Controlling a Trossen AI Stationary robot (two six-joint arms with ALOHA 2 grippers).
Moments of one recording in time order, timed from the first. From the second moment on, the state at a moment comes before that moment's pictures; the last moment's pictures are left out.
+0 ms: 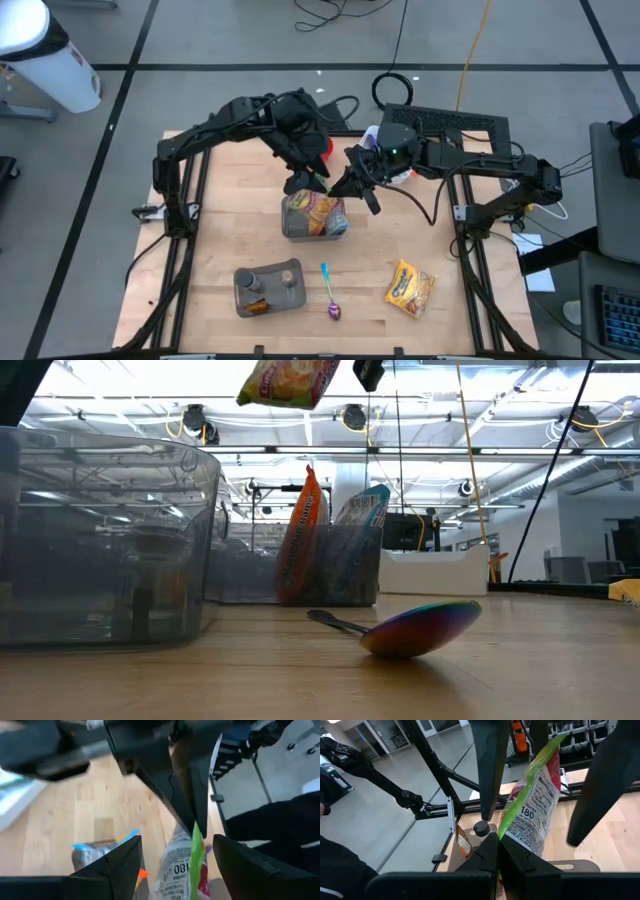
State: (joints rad) left arm 0.24 1.86 2.24 -1.23 0.57 0.07; right arm -0.19 1.40 1.30 -0.15 -0.56 0.23
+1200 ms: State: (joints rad) left arm 0.25 1.87 2.24 -1.25 0.57 0.07; right arm -0.19 1.40 1.30 -0.18 -0.55 0.23
